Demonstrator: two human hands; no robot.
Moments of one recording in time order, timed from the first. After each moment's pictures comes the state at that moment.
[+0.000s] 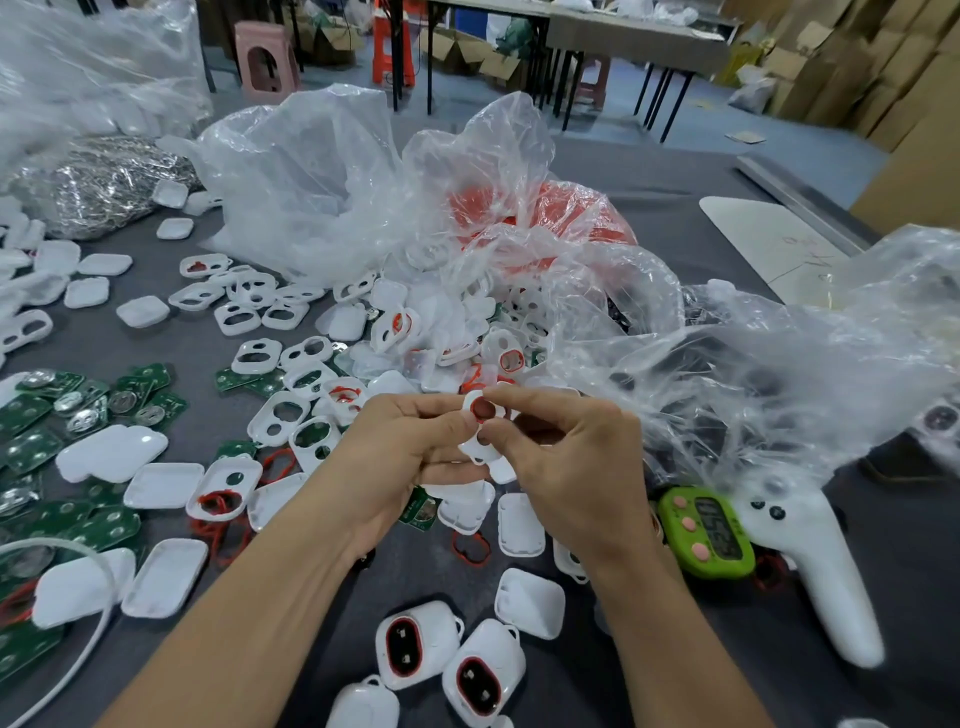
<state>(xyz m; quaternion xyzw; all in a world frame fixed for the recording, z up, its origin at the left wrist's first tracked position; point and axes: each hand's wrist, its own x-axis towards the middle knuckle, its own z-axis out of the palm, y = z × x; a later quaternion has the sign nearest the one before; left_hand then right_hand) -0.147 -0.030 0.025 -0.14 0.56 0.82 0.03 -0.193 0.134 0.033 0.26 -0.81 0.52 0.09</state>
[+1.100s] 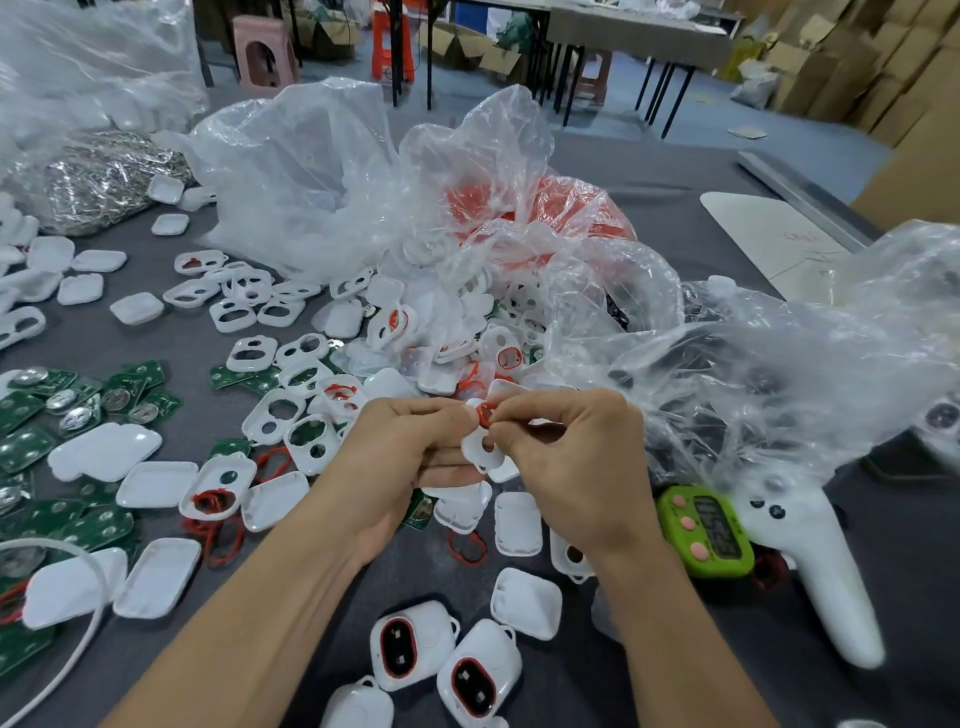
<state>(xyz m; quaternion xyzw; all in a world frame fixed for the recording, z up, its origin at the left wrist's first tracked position) -0.144 -0.017 0.032 -0.18 0.56 0.81 0.00 -0.199 0.139 0.036 0.26 -0.80 0.54 0.06</state>
